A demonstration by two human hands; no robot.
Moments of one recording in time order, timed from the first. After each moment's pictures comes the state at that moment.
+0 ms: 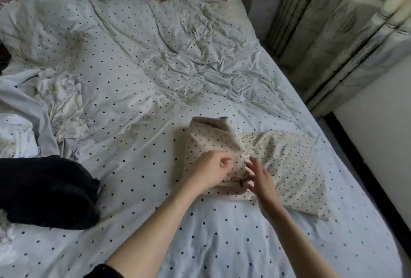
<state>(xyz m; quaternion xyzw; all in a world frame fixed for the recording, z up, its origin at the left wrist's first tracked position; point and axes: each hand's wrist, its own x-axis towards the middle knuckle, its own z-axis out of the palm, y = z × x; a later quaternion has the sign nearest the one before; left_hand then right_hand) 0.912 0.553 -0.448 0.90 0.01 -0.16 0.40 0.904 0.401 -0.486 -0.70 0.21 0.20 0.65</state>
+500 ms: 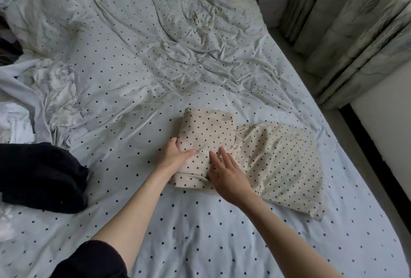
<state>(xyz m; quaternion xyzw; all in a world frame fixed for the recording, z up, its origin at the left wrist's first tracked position) 0.925 0.559 -0.499 0.77 0.36 -0.13 0.51 0.917 0.388 -0.533 -0.93 -0.22 0.20 0.23</state>
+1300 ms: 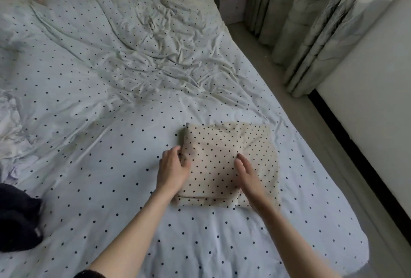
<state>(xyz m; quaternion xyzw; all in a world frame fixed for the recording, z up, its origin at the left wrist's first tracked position) 0.946 0.443 -0.507 0.91 0.23 -0.14 0.33 0.941 0.256 -0.532 -0.75 0.17 0.23 0.60</state>
